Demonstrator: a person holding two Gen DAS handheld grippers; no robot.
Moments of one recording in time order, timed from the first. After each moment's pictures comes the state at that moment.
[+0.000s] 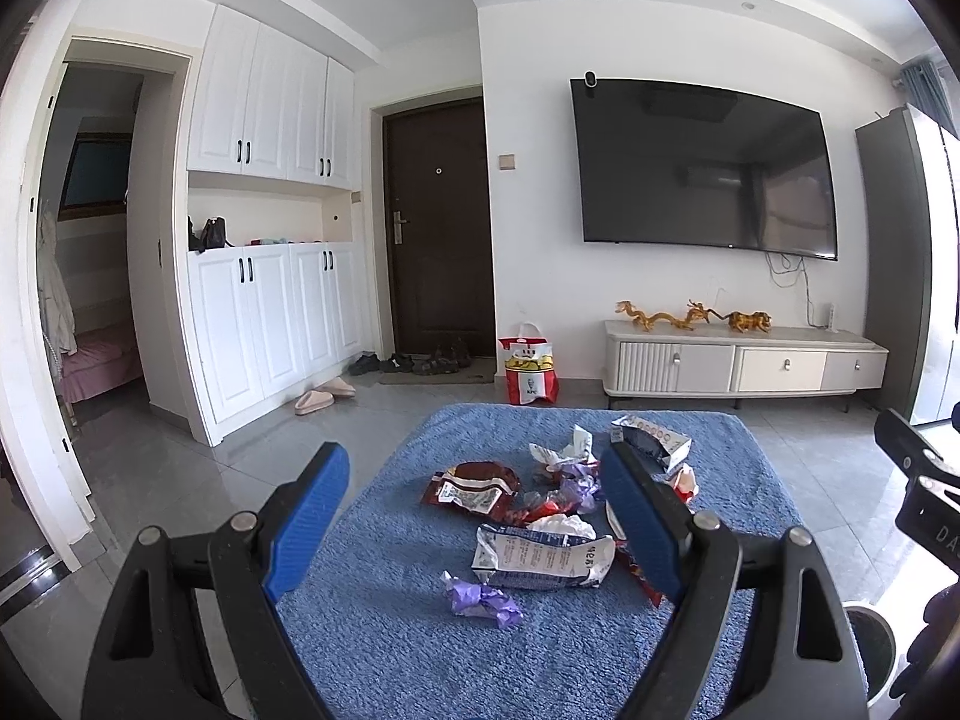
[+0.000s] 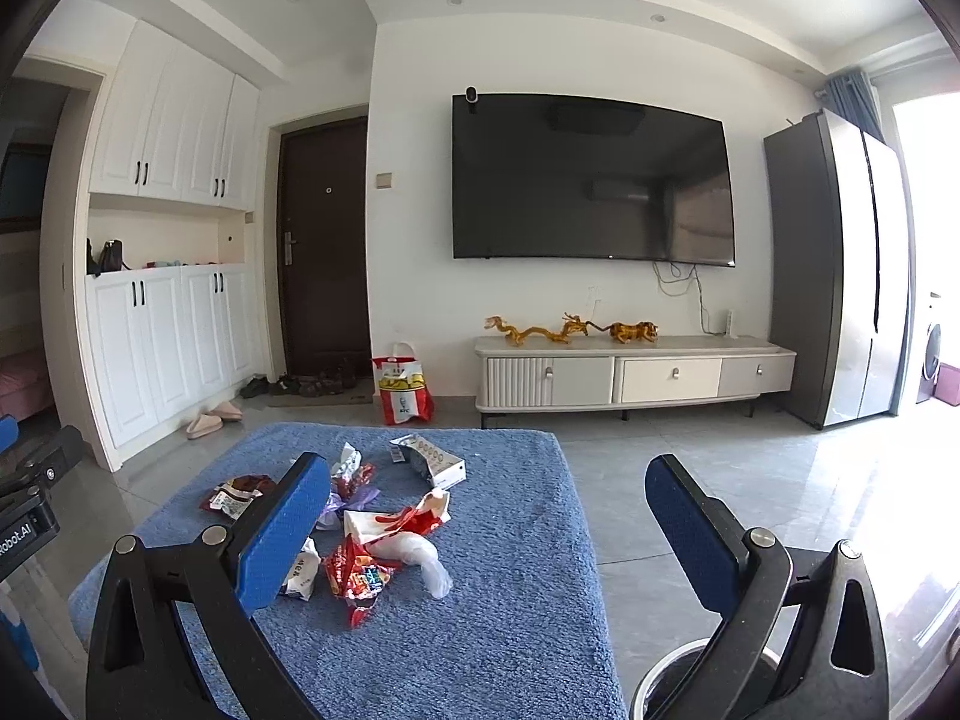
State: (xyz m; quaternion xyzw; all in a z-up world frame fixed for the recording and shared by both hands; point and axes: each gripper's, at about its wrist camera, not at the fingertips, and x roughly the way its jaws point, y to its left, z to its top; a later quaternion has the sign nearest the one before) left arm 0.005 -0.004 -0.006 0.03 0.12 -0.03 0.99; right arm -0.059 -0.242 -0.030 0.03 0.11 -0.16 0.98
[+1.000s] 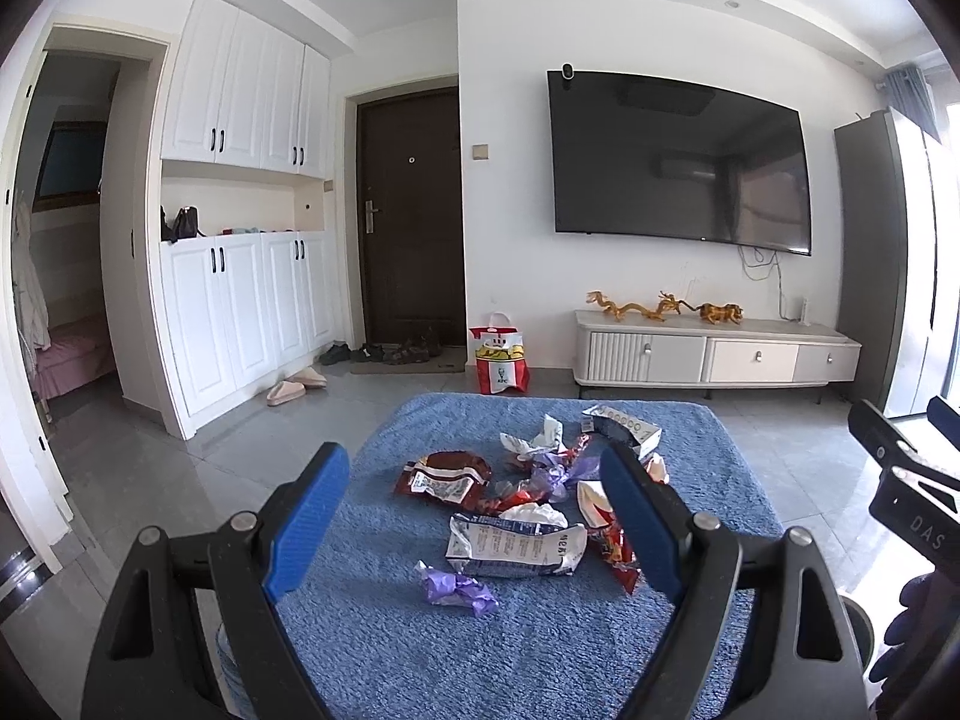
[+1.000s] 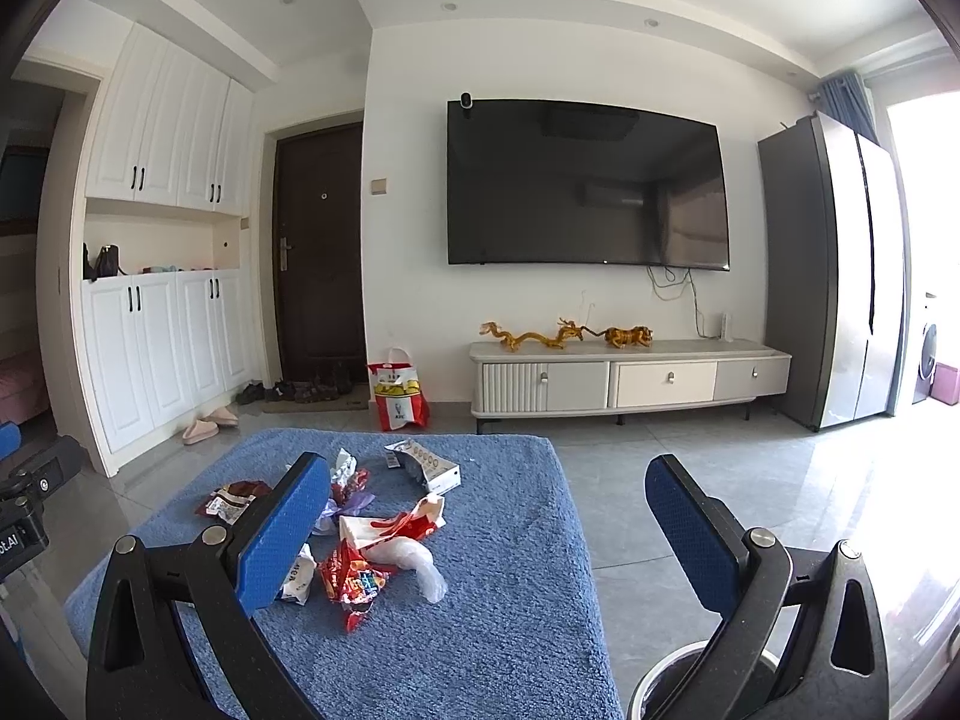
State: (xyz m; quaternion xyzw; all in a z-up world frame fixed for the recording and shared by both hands) left arm 0.004 -0.004 -0.005 0.02 0.14 -0.07 0.99; right arm -0.064 -0.246 -0.025 0.03 0.10 -0.16 0.98
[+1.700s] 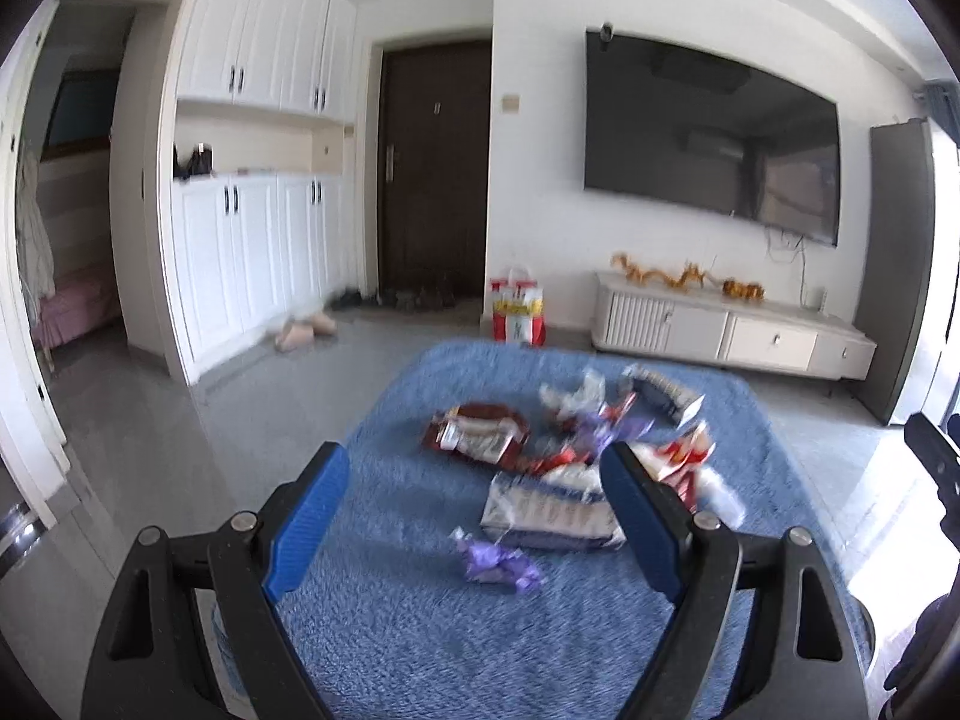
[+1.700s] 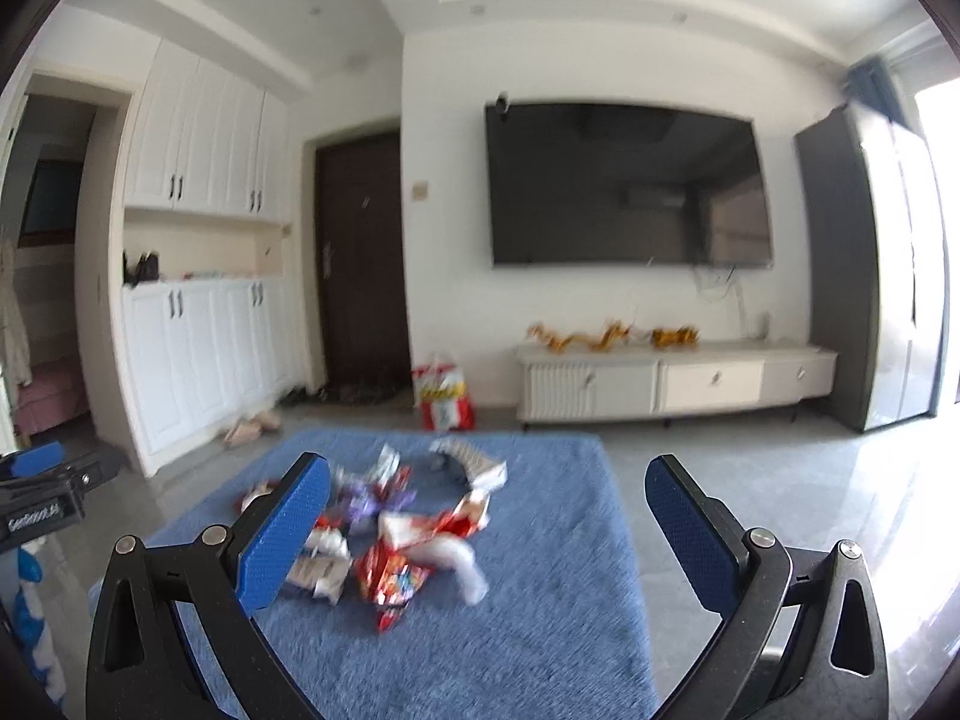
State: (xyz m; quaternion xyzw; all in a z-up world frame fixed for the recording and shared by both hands) left arm 0.054 0.037 -0.044 -0.01 0.21 -0.05 0.98; right arm -0.032 -0.250 -0.061 0.04 0.13 -0.08 0.99
